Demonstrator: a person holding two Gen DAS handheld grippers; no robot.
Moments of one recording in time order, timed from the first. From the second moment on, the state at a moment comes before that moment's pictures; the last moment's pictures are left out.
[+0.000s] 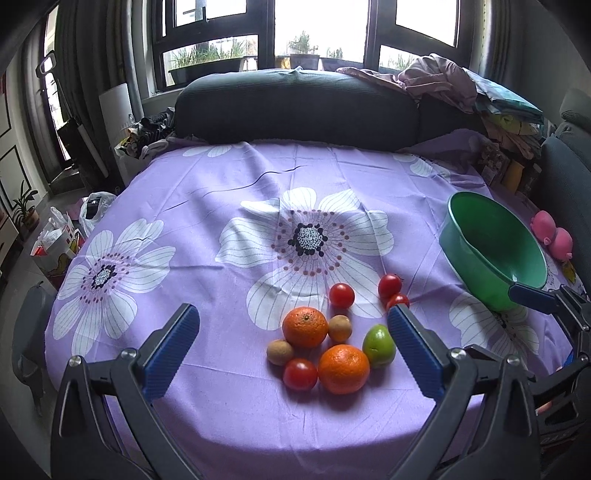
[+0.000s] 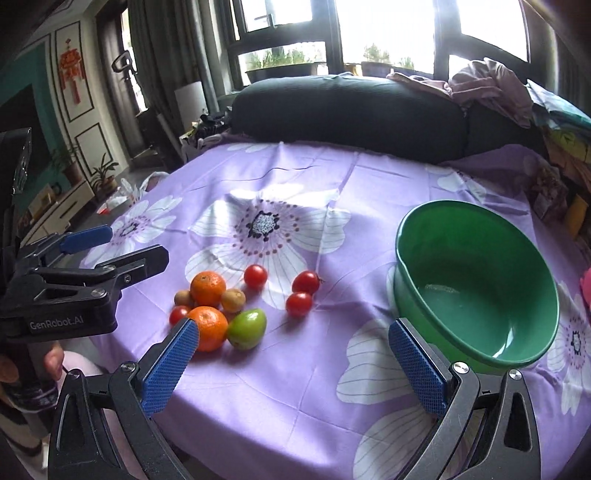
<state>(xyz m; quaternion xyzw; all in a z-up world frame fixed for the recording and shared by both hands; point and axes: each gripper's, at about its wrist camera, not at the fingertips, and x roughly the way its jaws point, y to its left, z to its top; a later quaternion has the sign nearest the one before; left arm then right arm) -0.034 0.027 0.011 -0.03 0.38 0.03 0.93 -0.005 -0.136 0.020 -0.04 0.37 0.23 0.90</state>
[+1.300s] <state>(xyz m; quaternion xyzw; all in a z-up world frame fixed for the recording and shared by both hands) -0.021 0.051 -0.044 -0.18 0.46 -0.19 0.85 0.007 -0.076 -0.044 0.03 0.45 0.38 0.81</state>
